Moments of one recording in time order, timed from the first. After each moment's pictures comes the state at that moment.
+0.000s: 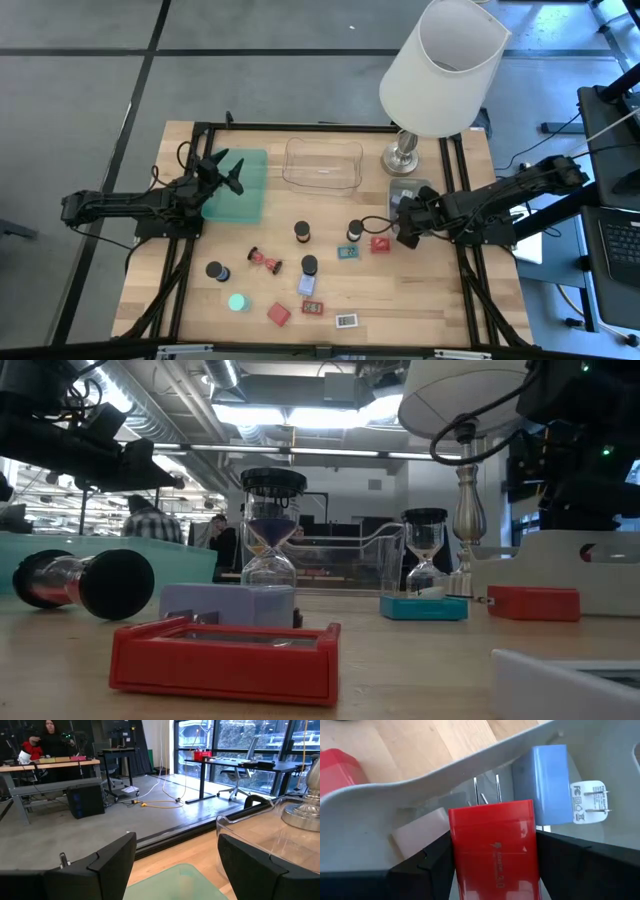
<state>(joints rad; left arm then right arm) 0.14 0.23 0.01 0.15 -0.90 -0.07 0.27 1.16 0.57 -0.77 0.34 0.69</state>
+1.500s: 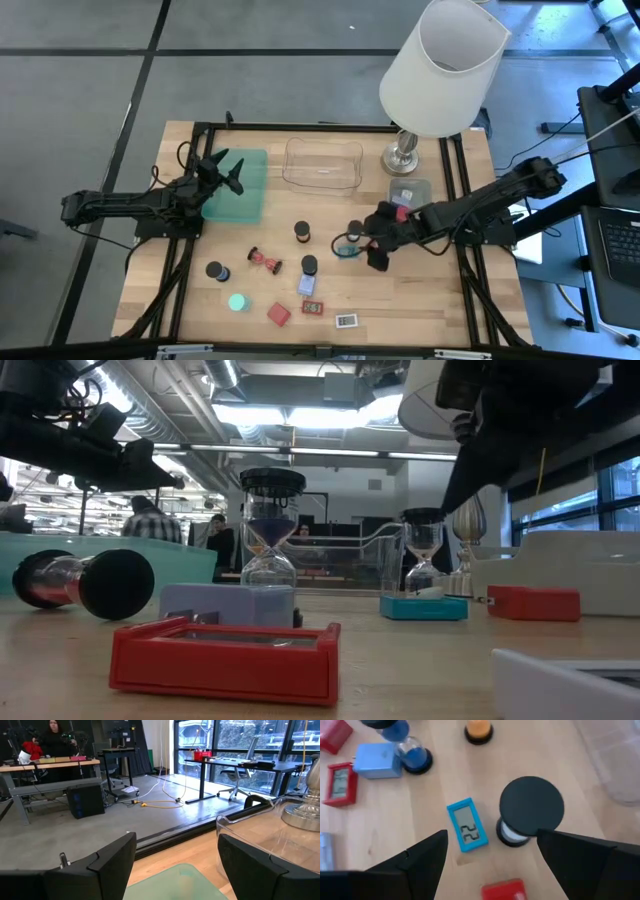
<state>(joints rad) 0.14 0.23 0.01 0.15 -0.90 -0.07 0.38 1.43 0.86 -0.40 0.28 0.54</state>
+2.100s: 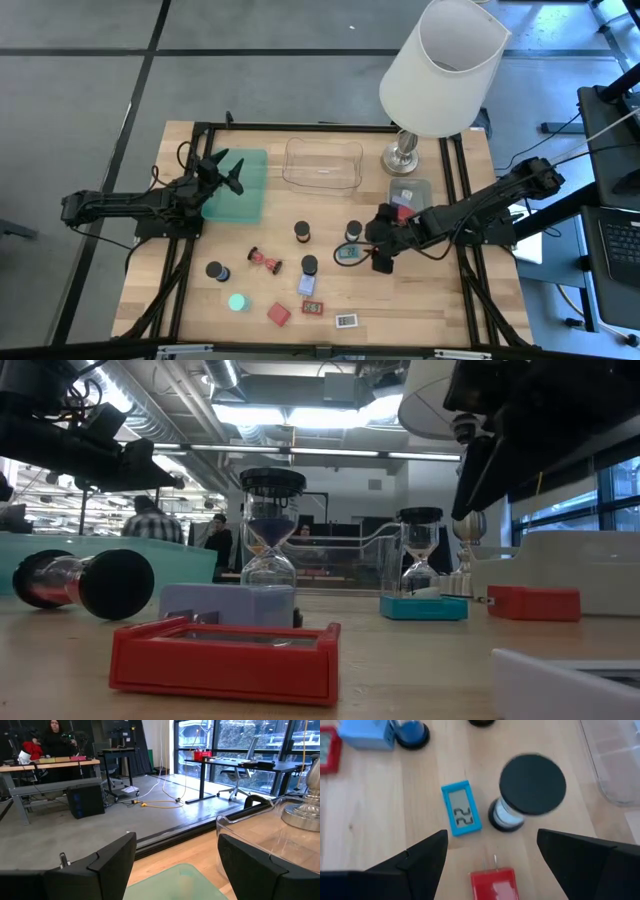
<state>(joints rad) 0.14 0.23 0.01 0.15 -0.90 -0.07 0.41 1.44 0.86 -0.47 0.32 0.46</state>
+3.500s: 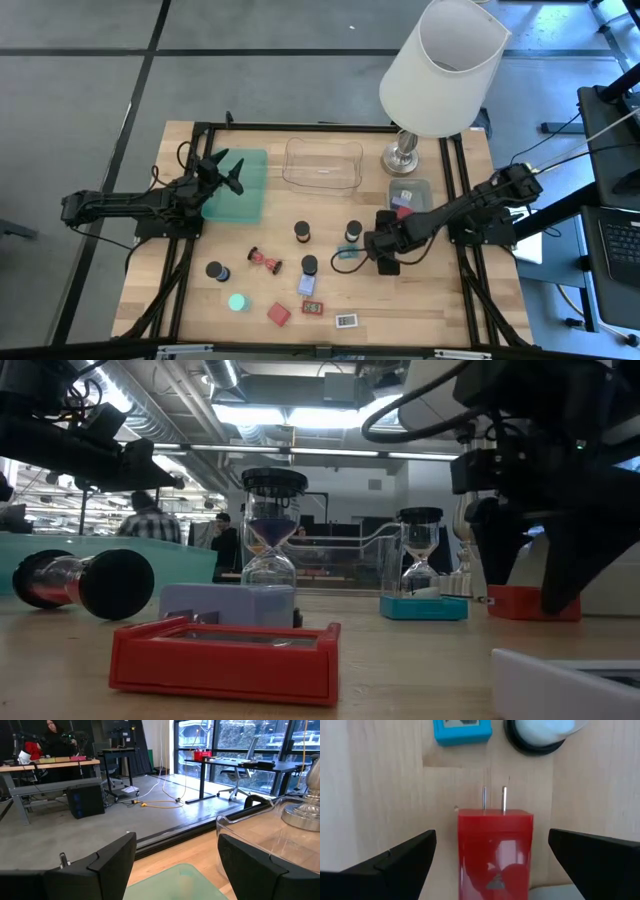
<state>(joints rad) 0.14 0.23 0.01 0.15 -0.90 -0.07 0.36 1.64 0.86 -0.58 0.15 0.32</state>
